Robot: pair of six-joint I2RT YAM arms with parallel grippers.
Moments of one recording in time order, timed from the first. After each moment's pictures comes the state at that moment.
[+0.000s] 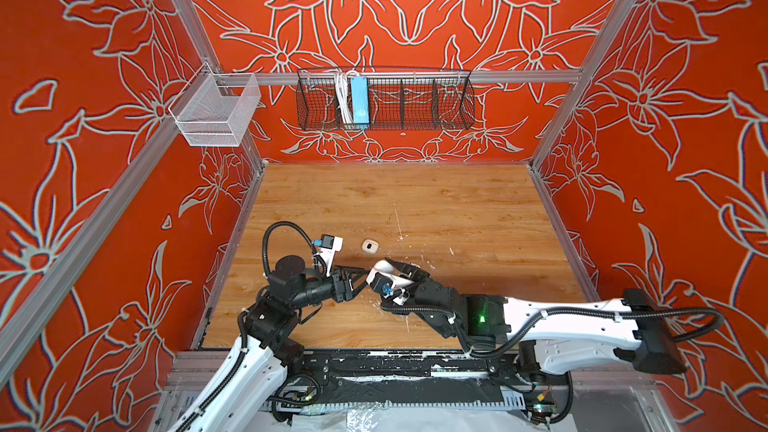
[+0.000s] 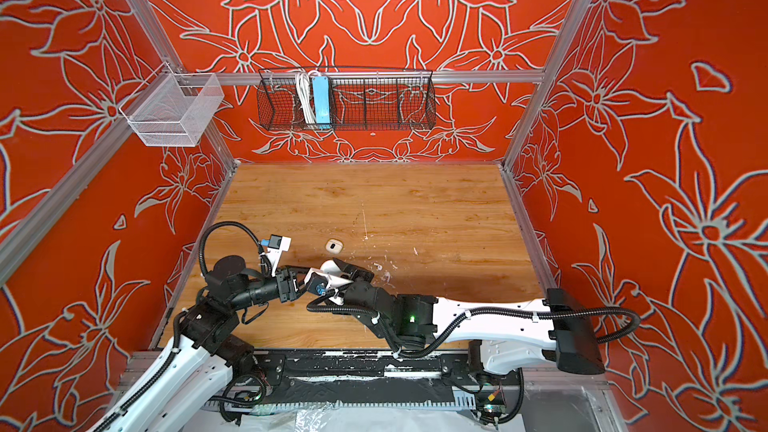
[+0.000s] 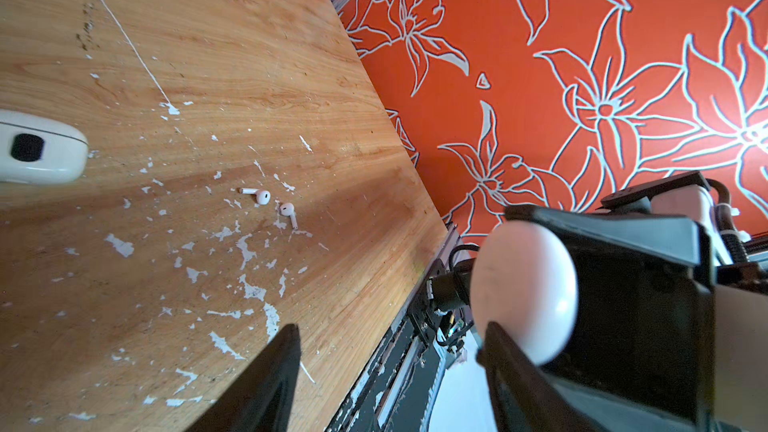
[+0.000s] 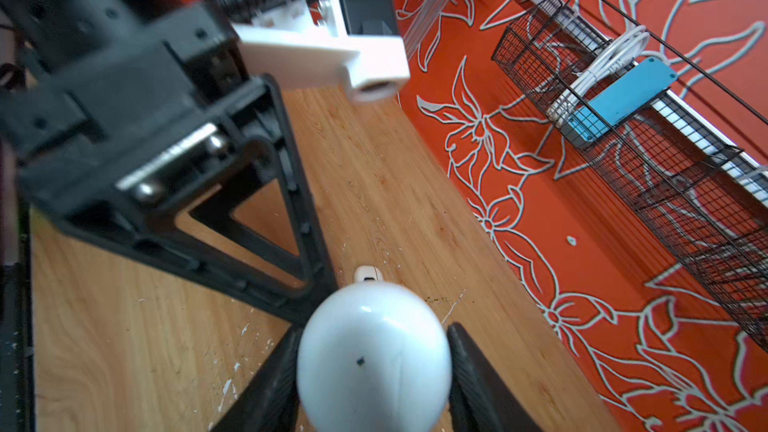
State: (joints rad) left arm -0.35 0.48 0.41 -0.19 0.71 -0.71; right arm 1.40 1.25 0.88 0.03 0.64 -0.35
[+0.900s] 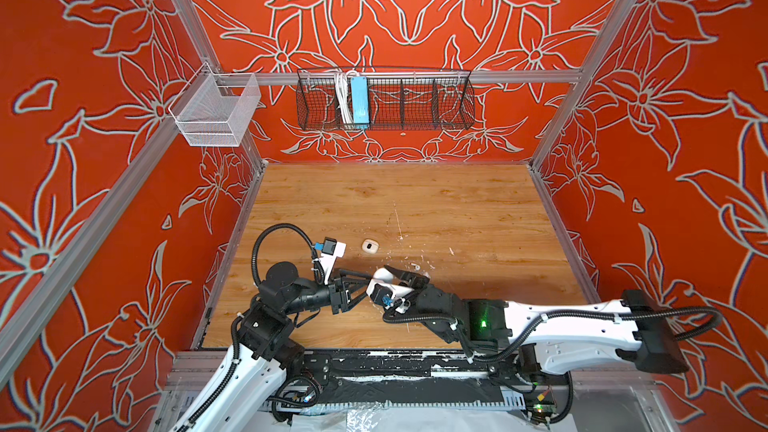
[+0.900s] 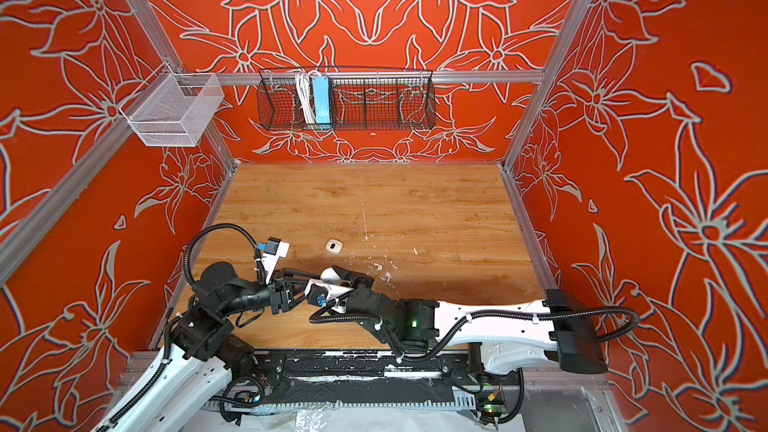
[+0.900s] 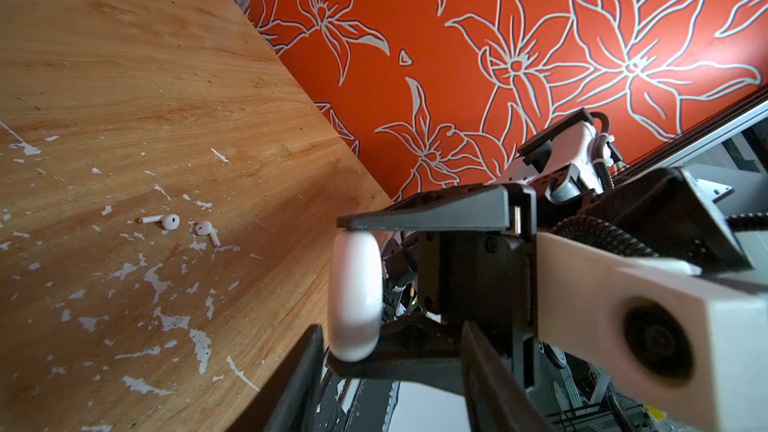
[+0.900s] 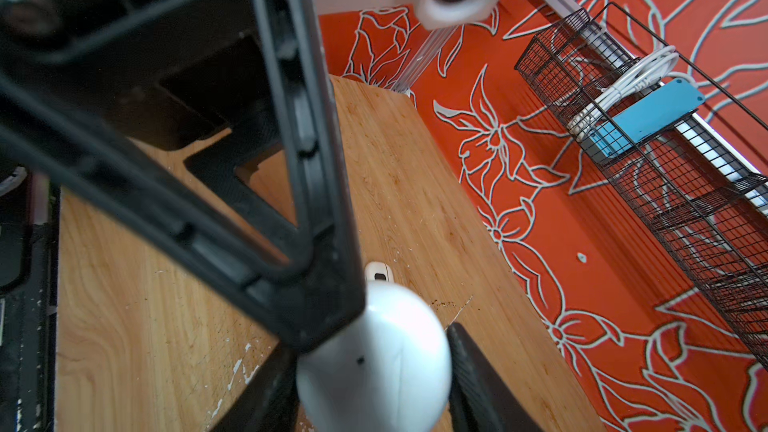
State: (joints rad) left arm -0.42 0.45 0.43 -0.10 0.85 -0.71; right arm 1.43 1.24 0.85 0.05 0.59 -0.40
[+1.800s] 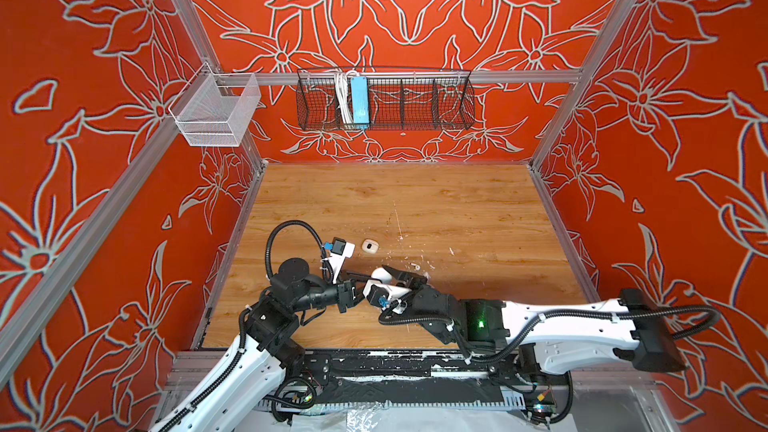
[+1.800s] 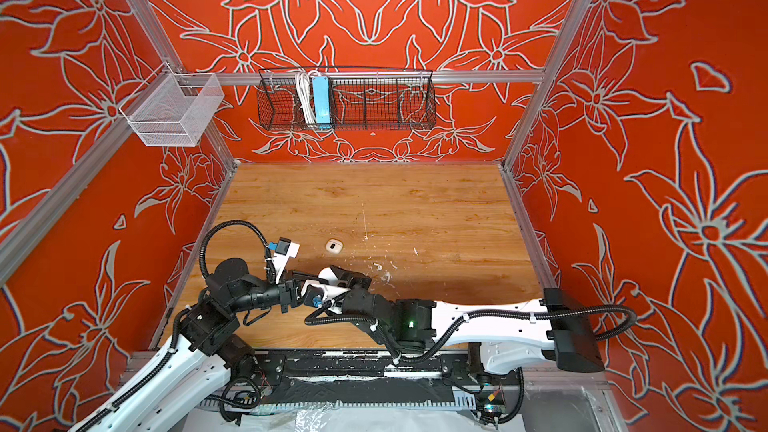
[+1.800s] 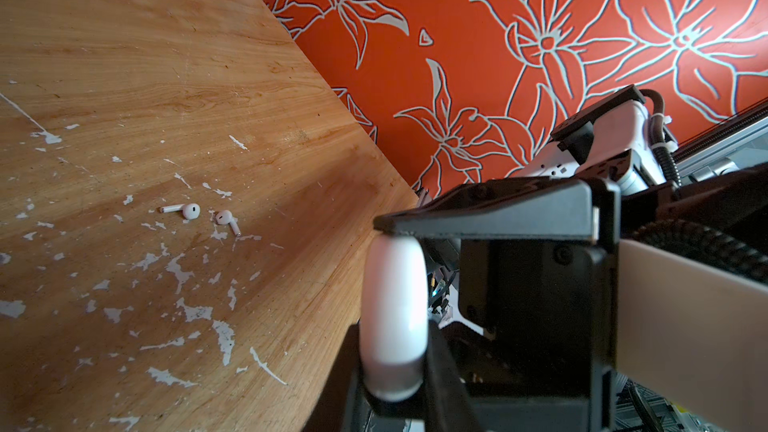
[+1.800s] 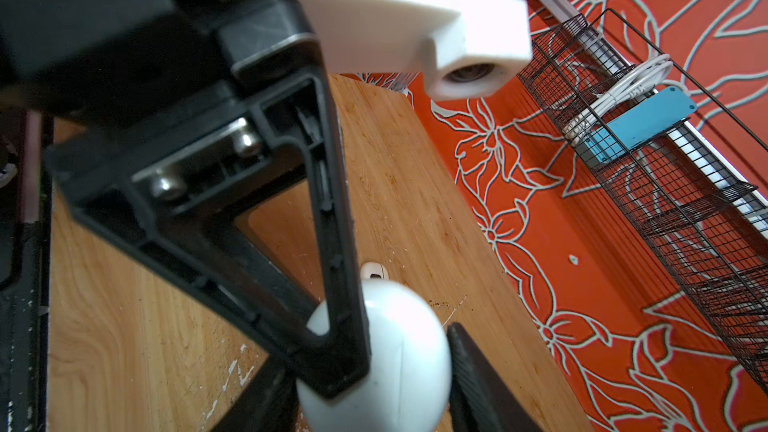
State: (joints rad) left arm -0.48 0.53 0.43 -0.11 0.77 -0.64; right arm 1.43 1.26 0.87 0.03 0.61 -0.41
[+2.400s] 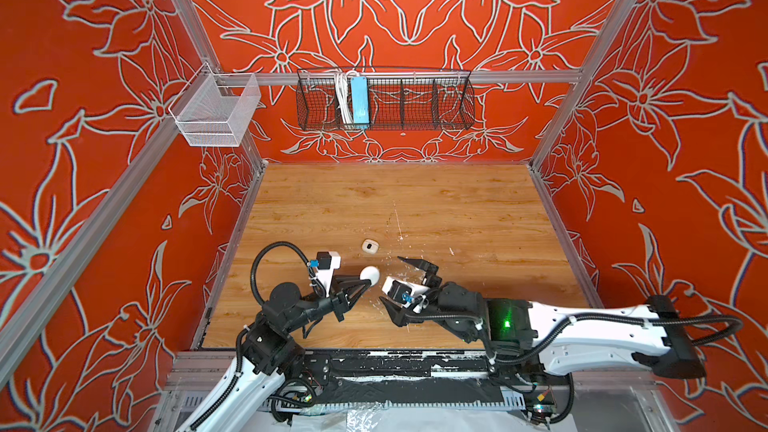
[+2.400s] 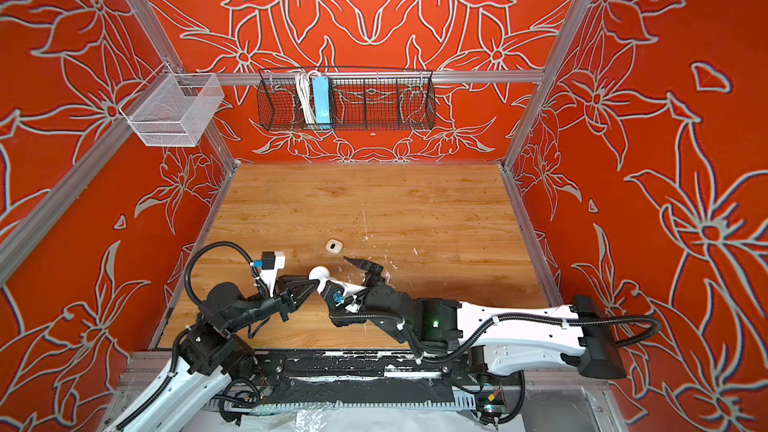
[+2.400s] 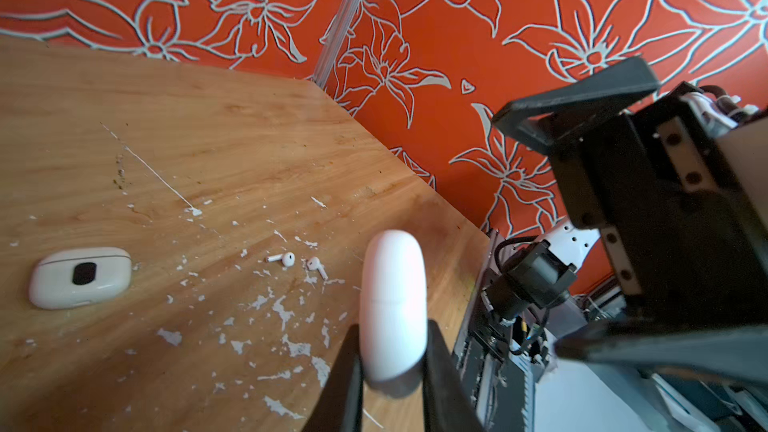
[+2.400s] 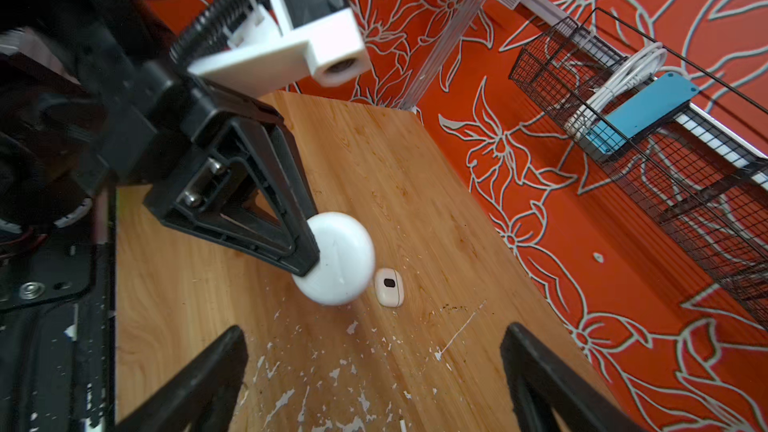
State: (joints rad) left arm -0.50 0.20 0.18 -0.03 0.50 -0.45; right arm 1.42 1.07 0.82 -0.04 0.49 -0.32
